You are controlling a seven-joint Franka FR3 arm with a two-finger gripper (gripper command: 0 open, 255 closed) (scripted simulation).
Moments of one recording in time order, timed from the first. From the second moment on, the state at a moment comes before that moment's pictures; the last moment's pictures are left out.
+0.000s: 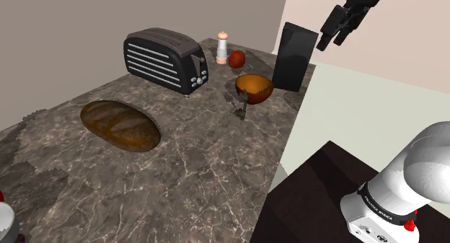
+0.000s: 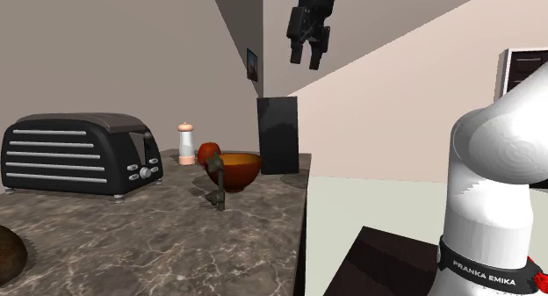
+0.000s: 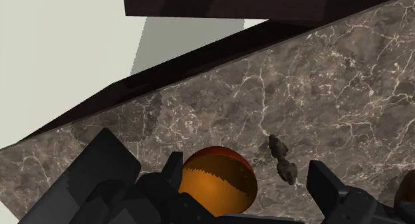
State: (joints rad) arm 0.01 -0.80 0.04 -2.28 0.02 1.66 0.05
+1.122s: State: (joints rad) arm 0.05 -0.37 0.11 -2.30 0.12 2.07 0.09
